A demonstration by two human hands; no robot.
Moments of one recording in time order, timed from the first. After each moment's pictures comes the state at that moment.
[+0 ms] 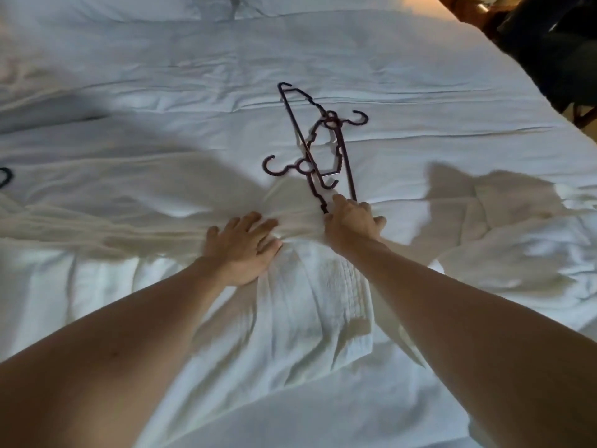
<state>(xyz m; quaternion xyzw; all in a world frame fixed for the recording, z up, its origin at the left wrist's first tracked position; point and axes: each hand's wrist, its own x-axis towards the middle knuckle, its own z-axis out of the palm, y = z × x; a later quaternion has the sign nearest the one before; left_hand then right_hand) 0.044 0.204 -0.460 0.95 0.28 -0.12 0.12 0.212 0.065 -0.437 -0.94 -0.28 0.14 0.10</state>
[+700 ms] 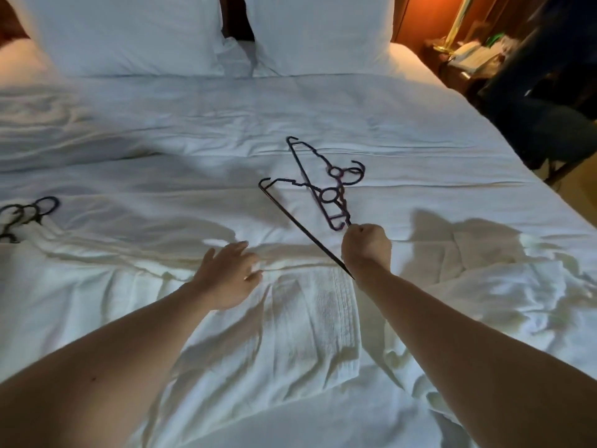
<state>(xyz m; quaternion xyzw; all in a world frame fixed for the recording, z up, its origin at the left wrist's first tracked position) 0.011 0.219 -0.418 0.95 0.25 -0.09 0.14 0.194 0.044 -0.344 -0.90 -0.10 0.14 0.40</state>
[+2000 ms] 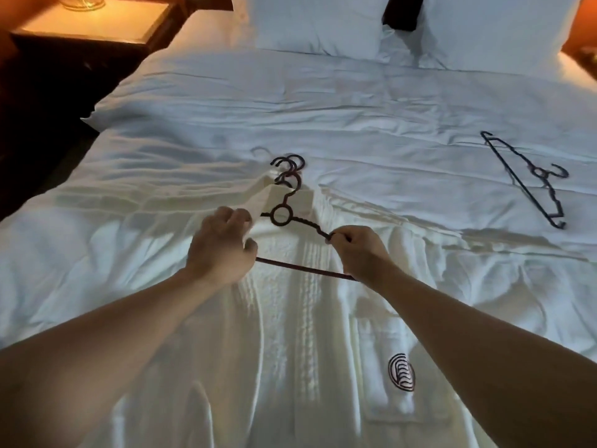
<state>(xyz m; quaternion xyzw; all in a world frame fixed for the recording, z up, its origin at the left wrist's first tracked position) -0.449 0.457 -0.387 0.89 0.42 0.13 0.13 -0.234 0.312 -0.363 -0.82 -0.36 0.30 0.34</state>
